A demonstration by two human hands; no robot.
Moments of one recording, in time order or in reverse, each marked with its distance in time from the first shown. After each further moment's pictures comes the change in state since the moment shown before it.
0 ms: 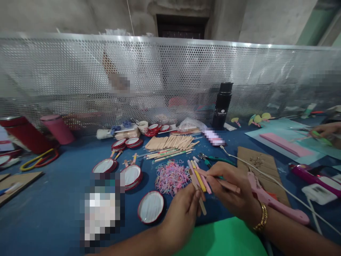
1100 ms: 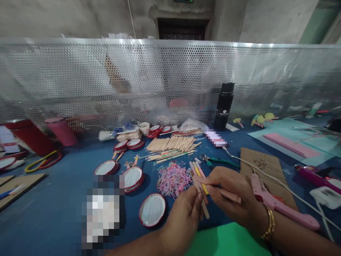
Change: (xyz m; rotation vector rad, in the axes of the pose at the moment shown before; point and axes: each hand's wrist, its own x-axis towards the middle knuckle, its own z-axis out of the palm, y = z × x) left_hand 0.000 -0.006 0.001 -0.023 -0.003 0.006; right_hand -0.002 -0.002 0.000 0.071 -0.149 -0.043
